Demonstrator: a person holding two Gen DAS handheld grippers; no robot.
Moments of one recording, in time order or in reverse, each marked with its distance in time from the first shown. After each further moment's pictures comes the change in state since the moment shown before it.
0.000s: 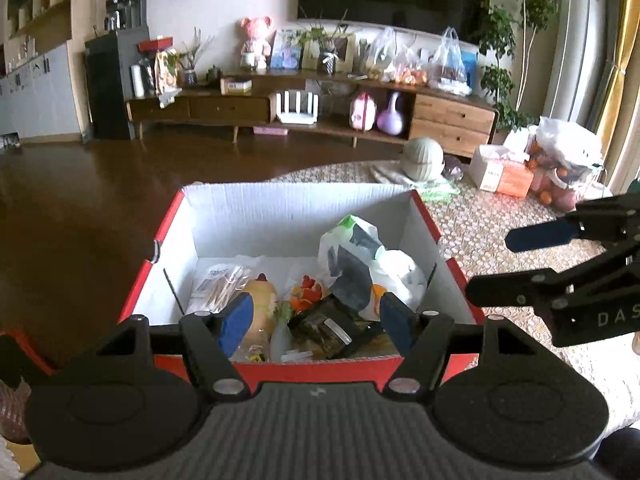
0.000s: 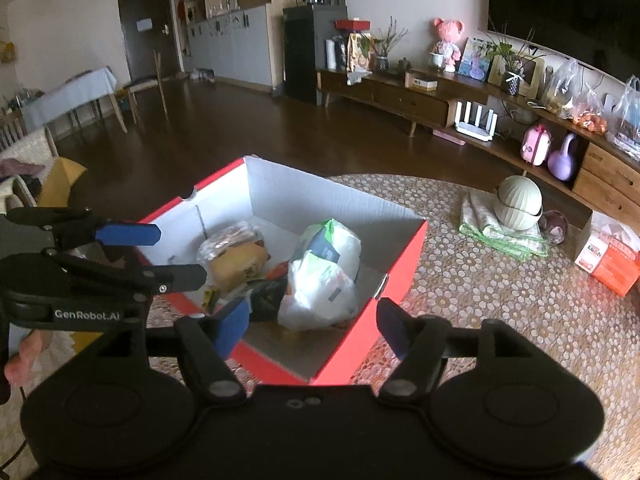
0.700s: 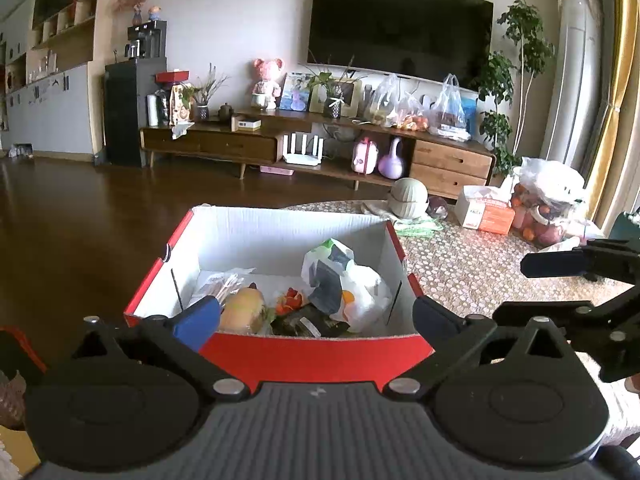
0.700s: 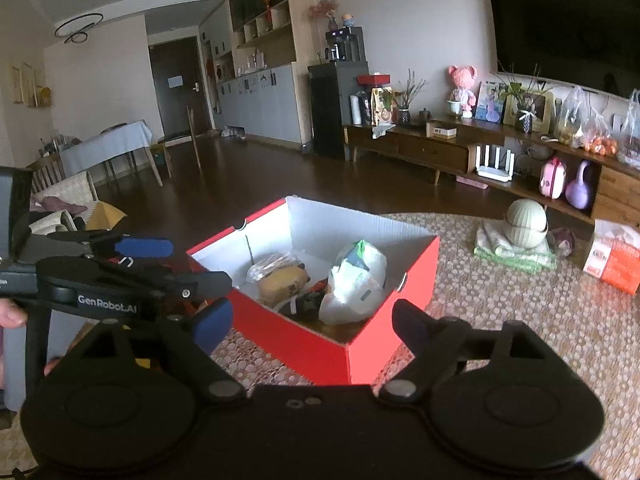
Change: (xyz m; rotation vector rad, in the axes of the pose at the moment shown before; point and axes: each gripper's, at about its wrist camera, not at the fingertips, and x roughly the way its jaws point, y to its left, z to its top) left arm -0.055 -0.023 -0.028 -0.049 -0.135 0.015; right arm -0.053 -0.002 -0.042 0.022 -0.170 0.098
